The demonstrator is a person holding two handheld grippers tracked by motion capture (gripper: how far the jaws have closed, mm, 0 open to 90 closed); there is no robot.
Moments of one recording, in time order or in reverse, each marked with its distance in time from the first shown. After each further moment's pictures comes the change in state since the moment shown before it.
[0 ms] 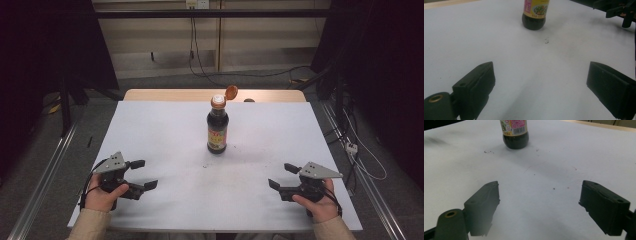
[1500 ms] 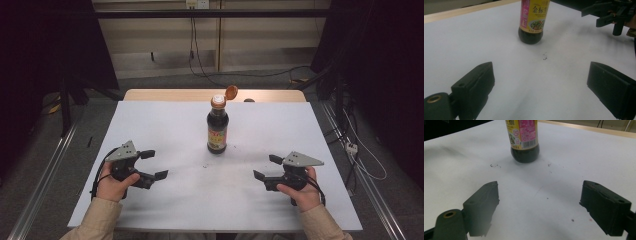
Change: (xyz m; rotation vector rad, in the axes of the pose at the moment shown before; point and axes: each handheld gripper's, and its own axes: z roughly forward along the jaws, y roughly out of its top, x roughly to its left) left arm 0.001 0.030 0.024 -0.012 -0.021 0.029; right arm 0.009 0.023 0.038 -0.016 0.051 0.007
